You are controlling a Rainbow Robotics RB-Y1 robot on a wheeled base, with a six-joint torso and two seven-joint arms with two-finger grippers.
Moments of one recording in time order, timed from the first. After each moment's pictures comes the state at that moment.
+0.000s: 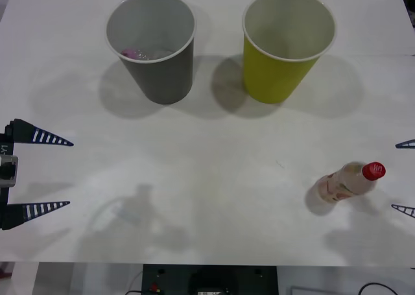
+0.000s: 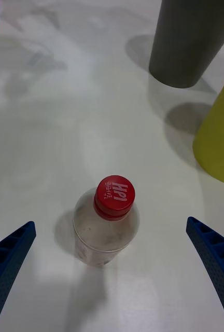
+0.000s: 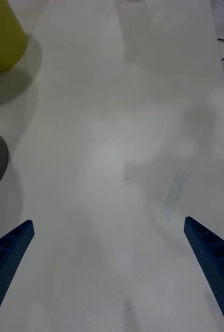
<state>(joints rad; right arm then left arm) 0.34 -1.04 -0.40 -1.72 1.05 -1.30 0.29 0.26 1.13 0.26 -2.01 -1.31 -1.13 -0.09</state>
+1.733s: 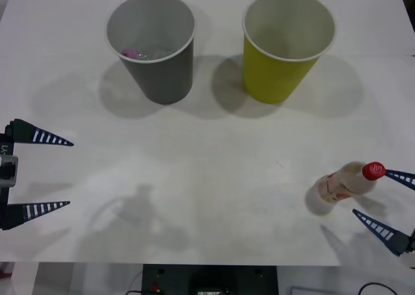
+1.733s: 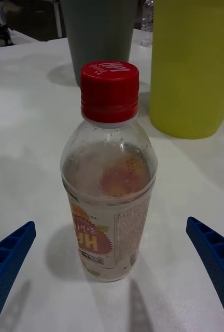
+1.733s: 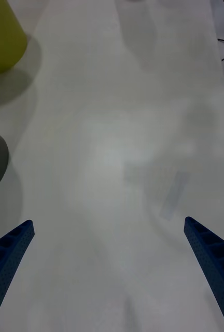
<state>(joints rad) 0.24 -0.58 -0.38 -1.31 1.03 -1.32 0.48 0.26 1.13 0.26 -2.01 -1.31 -1.13 -0.09</state>
